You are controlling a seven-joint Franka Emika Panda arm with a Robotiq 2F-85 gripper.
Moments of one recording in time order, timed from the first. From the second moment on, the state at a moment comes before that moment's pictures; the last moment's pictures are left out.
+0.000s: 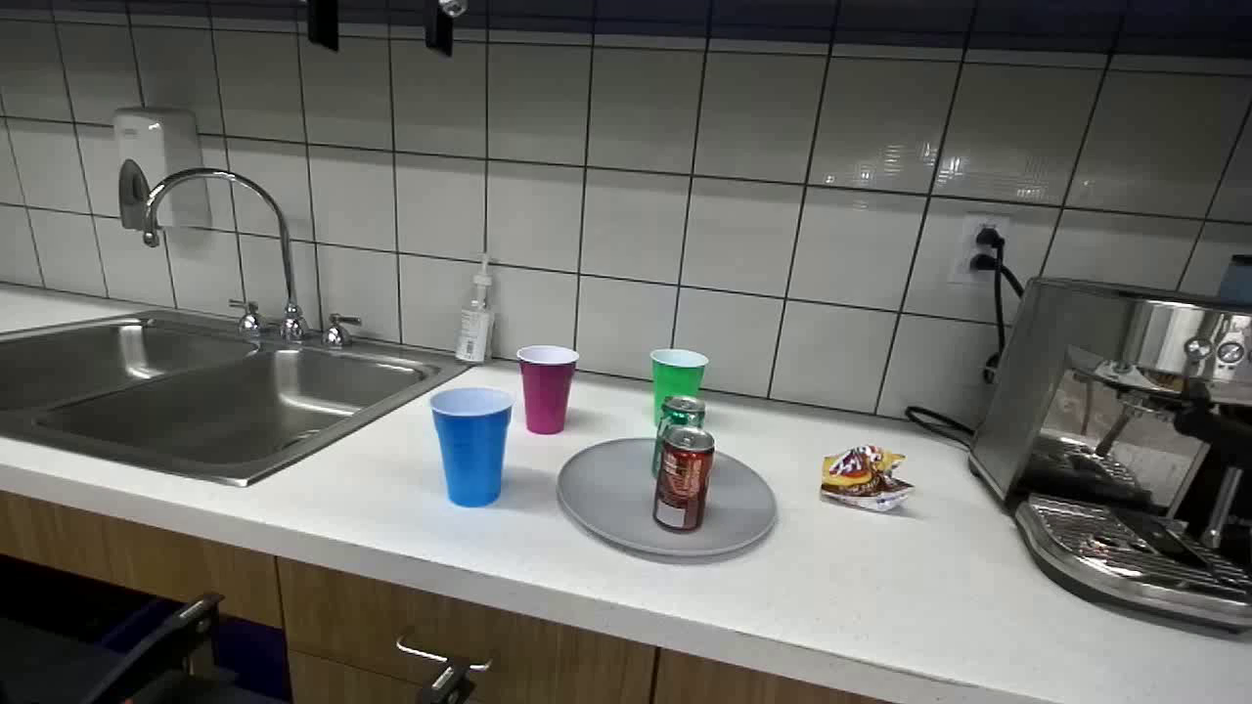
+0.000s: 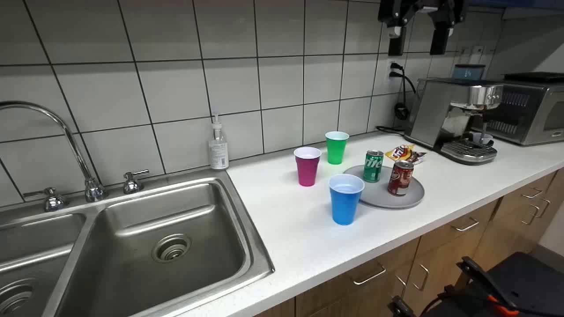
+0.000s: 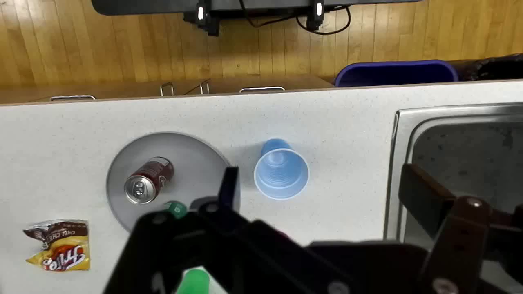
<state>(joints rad) 0.01 -0.67 -0.01 -2.37 -0.01 1.67 -0.01</state>
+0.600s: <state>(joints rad) 0.01 -0.67 -0.01 -2.39 -0.01 1.70 -0.01</state>
